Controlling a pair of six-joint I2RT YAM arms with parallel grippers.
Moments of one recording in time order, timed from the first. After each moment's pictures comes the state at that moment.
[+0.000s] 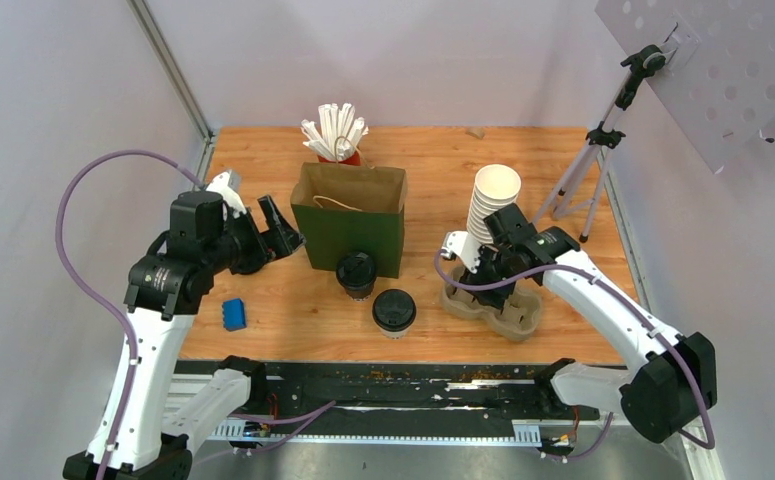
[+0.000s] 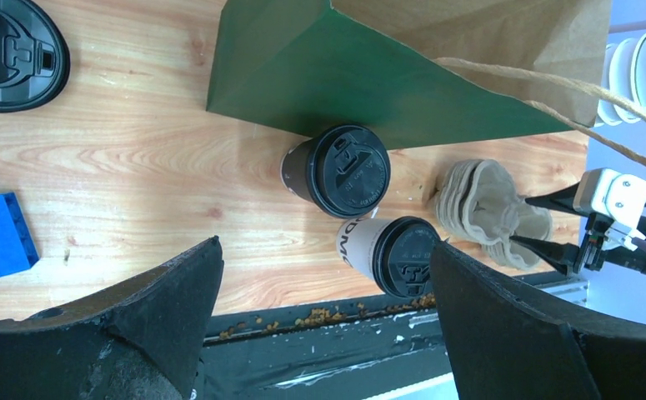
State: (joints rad) left arm -0.21 0.86 1.26 -1.04 0.16 -0.56; right arm 0.51 1.20 0.98 -0.97 -0.24 -0.67
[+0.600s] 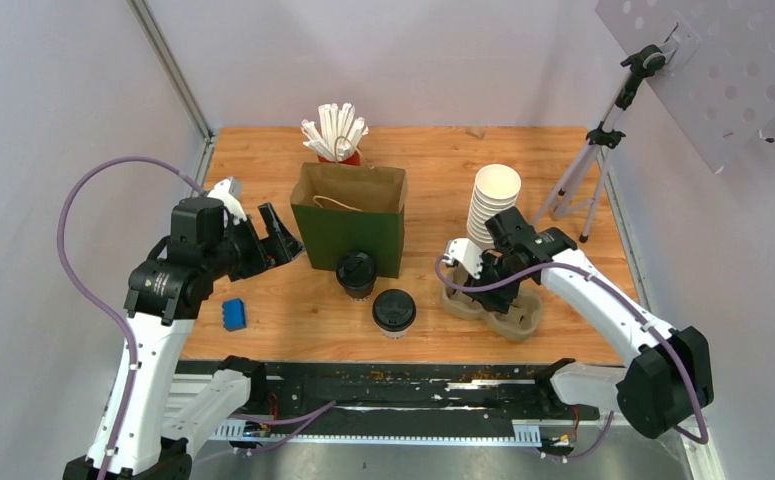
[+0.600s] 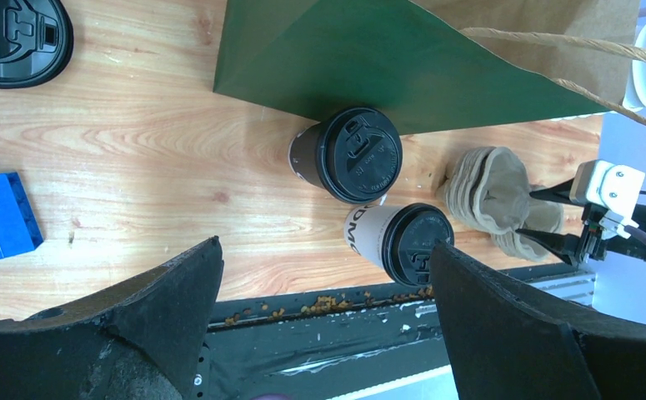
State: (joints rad) left arm -0.21 0.83 1.23 -1.08 0.16 -0.56; right arm 0.47 1.23 0.95 -0.99 -0.25 -0.75
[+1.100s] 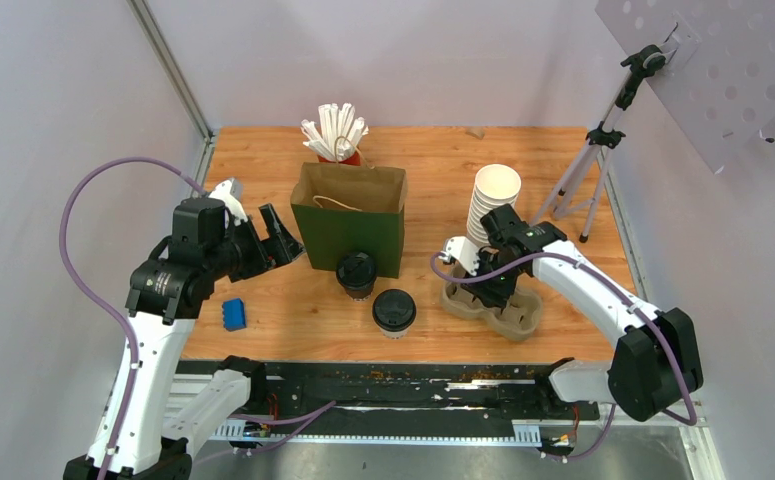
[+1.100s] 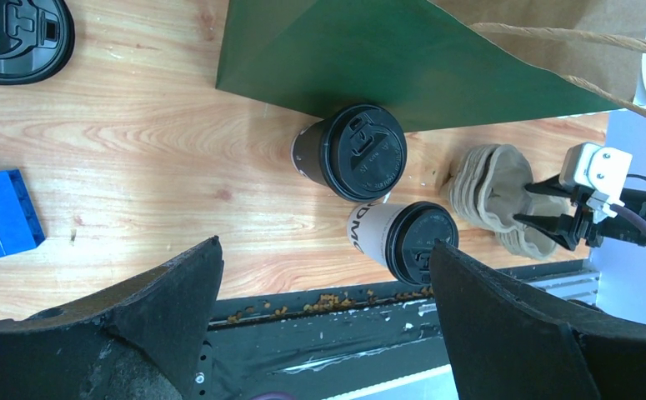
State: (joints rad) left arm -0.21 0.83 1.22 -1.08 0.16 -0.56; right arm 0.46 1.31 0.96 -0.97 -0.24 -0.76
